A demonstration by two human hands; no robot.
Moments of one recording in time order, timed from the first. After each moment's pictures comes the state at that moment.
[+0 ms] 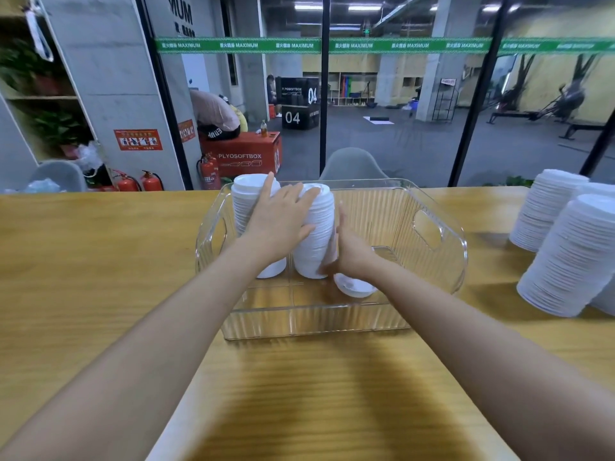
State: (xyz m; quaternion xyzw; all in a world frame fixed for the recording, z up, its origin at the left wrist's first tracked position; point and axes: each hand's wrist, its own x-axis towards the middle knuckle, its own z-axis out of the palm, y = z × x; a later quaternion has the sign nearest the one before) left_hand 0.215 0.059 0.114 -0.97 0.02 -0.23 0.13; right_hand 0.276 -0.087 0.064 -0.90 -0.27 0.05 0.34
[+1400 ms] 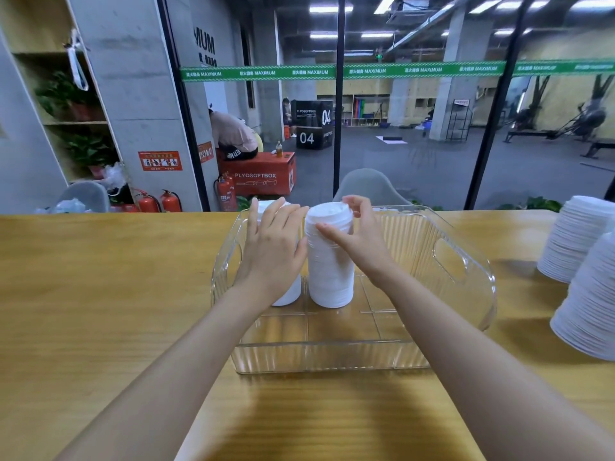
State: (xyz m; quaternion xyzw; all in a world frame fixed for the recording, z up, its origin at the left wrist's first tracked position) left_hand 0.206 0.086 0.092 -0.89 0.02 -0.46 0.01; right_hand 0.295 -0.065 0.095 -0.74 -0.30 -0.11 0.59
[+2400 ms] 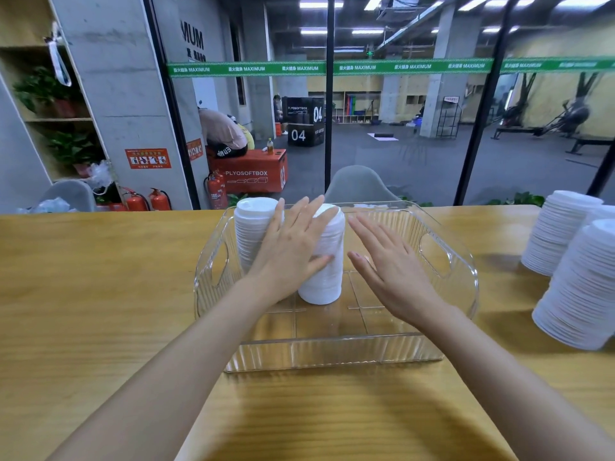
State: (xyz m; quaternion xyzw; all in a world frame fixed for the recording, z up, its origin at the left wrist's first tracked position) left_hand 0.220 0.059 0.093 -0.92 0.12 -0.36 0.01; right_hand 0.266 -0.139 0.074 -0.88 -0.36 -0.21 0.23
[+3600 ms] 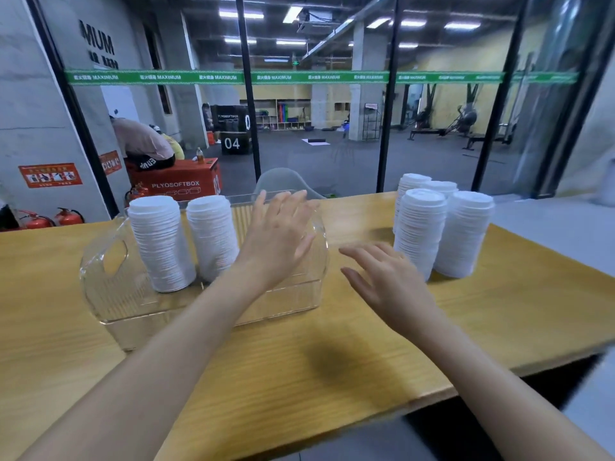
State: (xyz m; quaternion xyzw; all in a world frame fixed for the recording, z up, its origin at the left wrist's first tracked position) left_hand 0.192 -0.104 0.112 -0.90 0.16 -0.41 0.04; right_hand 0.173 -0.312 0.066 -0.87 -0.30 -0.36 0.16
